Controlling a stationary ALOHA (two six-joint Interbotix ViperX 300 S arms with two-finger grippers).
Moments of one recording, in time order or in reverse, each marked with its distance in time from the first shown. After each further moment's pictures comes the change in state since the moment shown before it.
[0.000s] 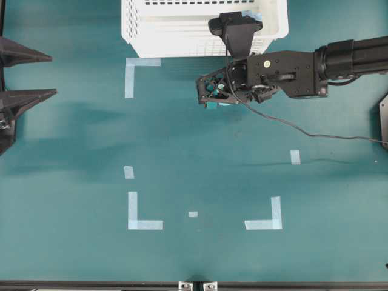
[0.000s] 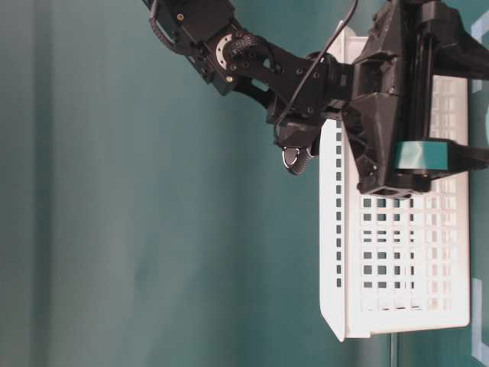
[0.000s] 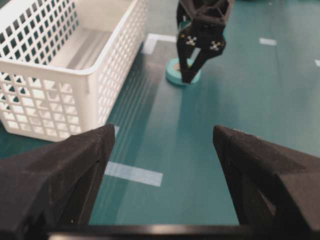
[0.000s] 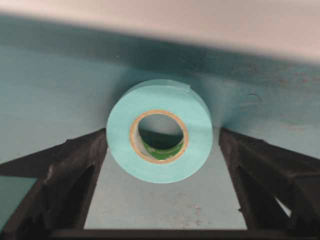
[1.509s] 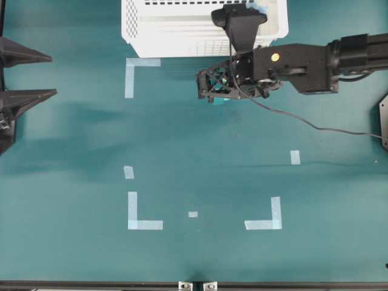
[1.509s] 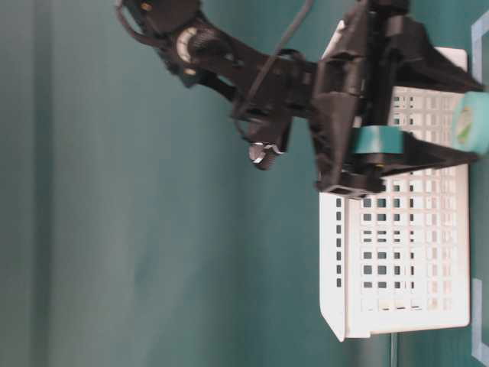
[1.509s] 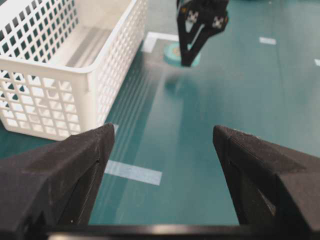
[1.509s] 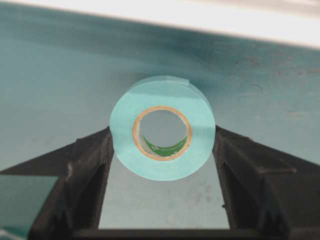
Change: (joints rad) left arm -0.002 0.000 0.000 0.000 0.005 -0.006; right arm -0.003 -0.089 -0.006 -0.002 0.044 0.002
